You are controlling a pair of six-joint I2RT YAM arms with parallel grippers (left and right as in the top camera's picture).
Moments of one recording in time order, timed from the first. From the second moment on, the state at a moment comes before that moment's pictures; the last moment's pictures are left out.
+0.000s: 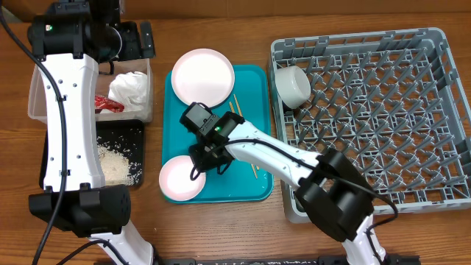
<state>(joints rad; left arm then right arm) 0.06 1.89 2.20 -1.29 0.10 -0.10 0.89 2.13 1.64 -0.84 -0.22 0.48</state>
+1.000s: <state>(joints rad) 0.06 1.89 2.20 -1.29 0.10 -0.10 0.84 1.81 1.73 -1.51 0.61 0.93</state>
